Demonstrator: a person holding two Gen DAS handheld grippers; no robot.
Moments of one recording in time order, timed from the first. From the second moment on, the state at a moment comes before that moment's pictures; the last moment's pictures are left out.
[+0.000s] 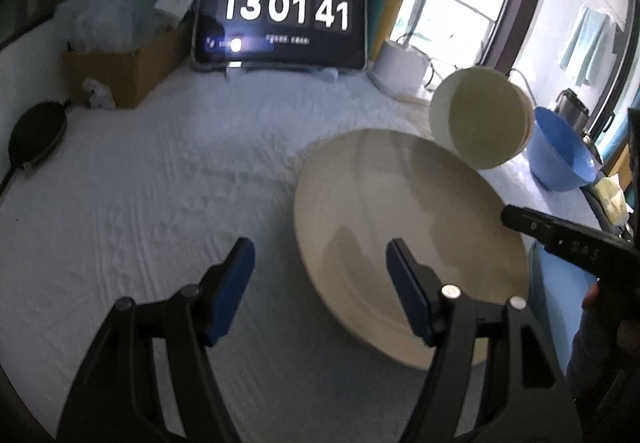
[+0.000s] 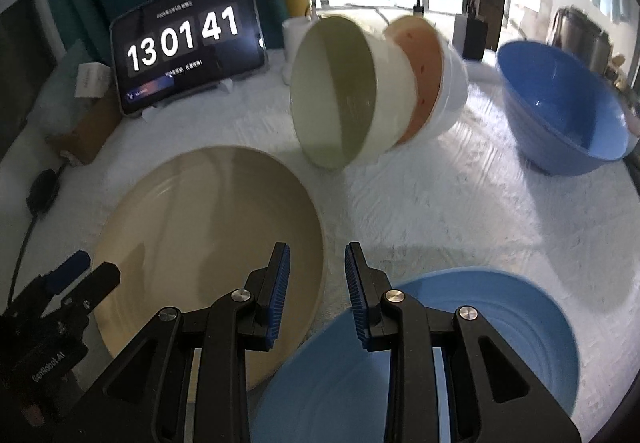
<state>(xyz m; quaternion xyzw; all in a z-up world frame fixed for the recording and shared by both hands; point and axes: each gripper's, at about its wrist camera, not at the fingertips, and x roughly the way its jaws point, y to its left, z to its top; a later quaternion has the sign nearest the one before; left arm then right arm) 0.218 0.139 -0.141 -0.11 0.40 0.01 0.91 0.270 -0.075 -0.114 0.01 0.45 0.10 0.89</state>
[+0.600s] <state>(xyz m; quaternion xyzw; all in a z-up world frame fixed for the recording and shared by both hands) 0.227 0.134 -0.146 -0.10 0.42 0.01 0.90 0.284 -0.060 -0.129 -0.03 0.47 0.10 0.88</state>
